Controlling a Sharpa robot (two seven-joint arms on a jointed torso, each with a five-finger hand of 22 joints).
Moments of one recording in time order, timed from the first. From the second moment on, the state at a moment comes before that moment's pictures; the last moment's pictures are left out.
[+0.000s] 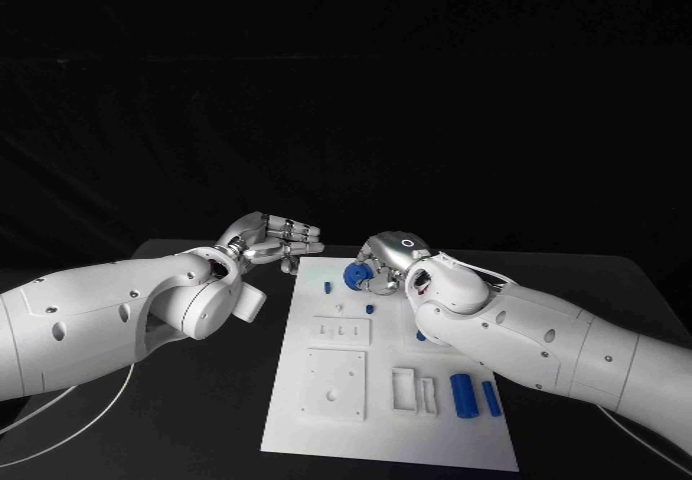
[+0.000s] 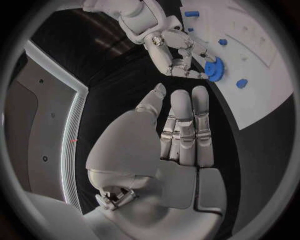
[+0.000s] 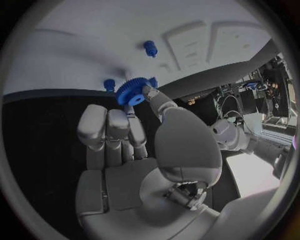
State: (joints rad) left arm 1.44 -0.85 -0.21 1.50 -0.27 -0.37 0.25; left_hand 1.40 -0.09 0.08 -0.04 0.17 0.99 0.10 0.06 0.07 1.05 0.08 0.06 0.06 1.40 -0.05 0.97 0.36 0.11 1.13 -0.07 0.83 0.69; right arm 1.17 -0.44 0.08 1.21 -1.81 -0.34 -0.28; right_hand 1.23 -0.16 0.37 -0.10 0.26 1.14 0.08 0.06 0.07 1.37 -0.02 1.22 1.31 1.45 -0.09 1.07 0.99 0.10 1.47 -0.11 1.00 1.31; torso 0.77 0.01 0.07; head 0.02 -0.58
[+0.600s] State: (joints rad) left arm 1.44 -0.86 -0.21 1.51 -0.27 -0.37 0.25; left_hand 1.40 -0.09 0.08 -0.04 0.17 0.99 0.10 0.06 0.07 1.05 0.08 0.06 0.06 1.40 -0.05 0.97 0.36 0.11 1.13 -0.07 0.83 0.69; right arm 1.16 -0.42 0.07 1.17 -1.85 -0.34 -0.28; right_hand 1.23 -0.16 0.37 -0.10 0.26 1.14 0.08 0.06 0.07 1.37 -0.02 1.21 1.31 1.45 -0.09 1.06 0.99 0.10 1.47 -0.11 0.99 1.31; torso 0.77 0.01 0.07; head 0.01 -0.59
